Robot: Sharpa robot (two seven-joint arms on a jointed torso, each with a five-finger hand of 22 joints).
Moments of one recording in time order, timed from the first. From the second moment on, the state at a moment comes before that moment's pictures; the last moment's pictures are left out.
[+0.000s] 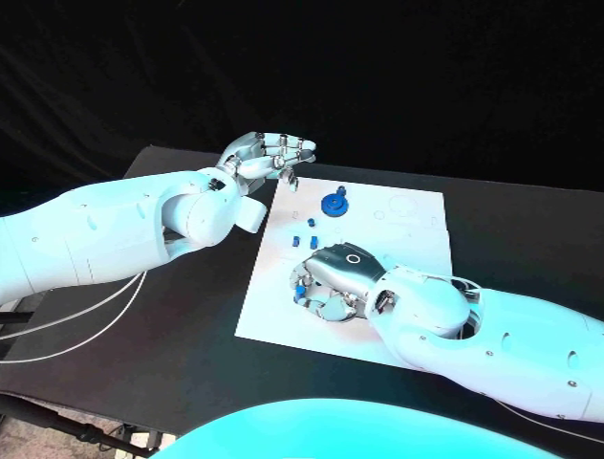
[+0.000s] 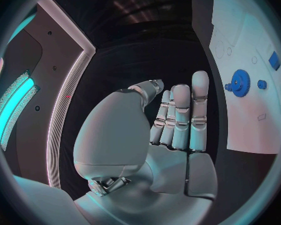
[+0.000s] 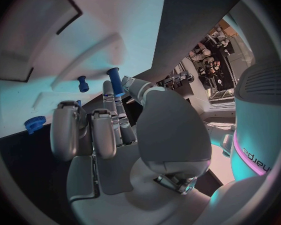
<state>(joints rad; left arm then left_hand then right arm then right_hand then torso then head) 1.18 -0.85 -0.01 1.46 -0.09 -0.23 0.36 1.41 -0.20 0.51 0.10 0.27 0.83 0.19 0.30 0.33 0.91 0.13 0.51 0.16 1.16 0.04 1.20 0.48 0.17 1.12 0.12 0.92 0.63 1.05 -0.57 -0.13 1.67 -1.78 -0.31 -0.18 1.29 -0.22 0.56 0.12 0.11 0.95 0.15 0.23 0.40 1.17 0.09 0.11 0.11 1.46 0.00 1.45 1.27 0.06 1.47 0.10 1.29 1.31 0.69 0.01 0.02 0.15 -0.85</state>
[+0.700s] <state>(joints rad) 1.18 -0.85 -0.01 1.46 -0.09 -0.23 0.35 1.41 -0.19 0.52 0.10 0.27 0.83 0.19 0.30 0.33 0.90 0.12 0.52 0.16 1.16 0.04 1.20 0.48 0.17 1.12 0.12 0.92 0.63 1.05 -0.58 -0.14 1.69 -1.78 -0.34 -0.18 1.27 -0.24 0.49 0.12 0.11 0.86 0.15 0.17 0.38 1.07 0.10 0.09 0.10 1.47 0.01 1.43 1.23 0.06 1.45 0.11 1.16 1.31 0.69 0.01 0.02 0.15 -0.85</state>
